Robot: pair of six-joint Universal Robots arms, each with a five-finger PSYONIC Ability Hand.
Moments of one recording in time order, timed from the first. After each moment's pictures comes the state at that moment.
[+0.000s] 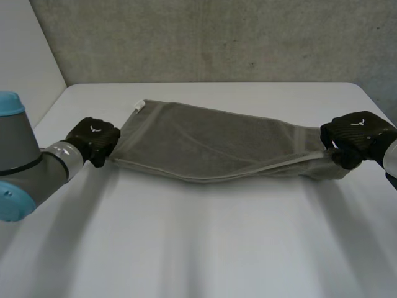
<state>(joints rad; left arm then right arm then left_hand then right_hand) 4.53 -2.07 -1.45 3.16 -1.29 3.69 1.60 -1.37 1.54 0.26 1.17 2.56 1.23 1.34 1.34 1.35 1.11 1.31 1.32 1.33 1.34 1.16</state>
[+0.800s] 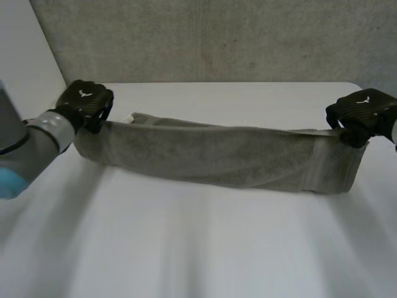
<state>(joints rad) 4.54 -2.07 -1.30 3.26 -1.24 3.57 1.59 -1.23 1.25 0.42 1.14 2.46 1.23 1.34 1.34 1.35 1.12 1.31 1.32 1.33 1.34 1.16</state>
